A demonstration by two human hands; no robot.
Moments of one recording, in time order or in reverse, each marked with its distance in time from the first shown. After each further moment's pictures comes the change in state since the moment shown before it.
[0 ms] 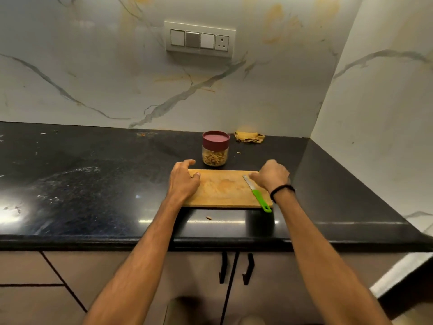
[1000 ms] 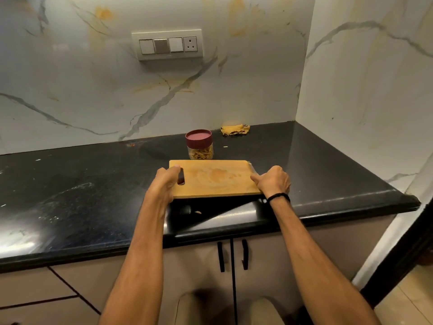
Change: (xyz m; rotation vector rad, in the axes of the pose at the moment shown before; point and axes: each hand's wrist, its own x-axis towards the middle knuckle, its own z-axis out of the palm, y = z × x) left_hand -0.034 0.063 -0.036 -0.335 -0.079 -0.555; right_hand -0.038 0.055 0.003 0.397 0.108 0.224
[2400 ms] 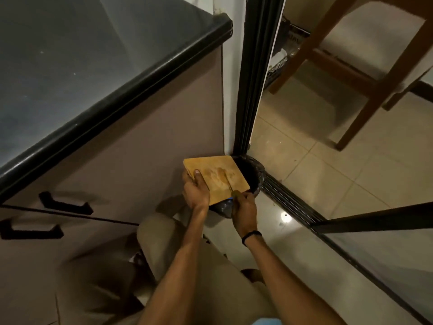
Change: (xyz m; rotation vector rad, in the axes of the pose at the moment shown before) left_hand -0.198 -0.327 0.376 0.282 -0.391 0.238; right_hand -0.173 0.468 0.019 0.047 0.159 0.378
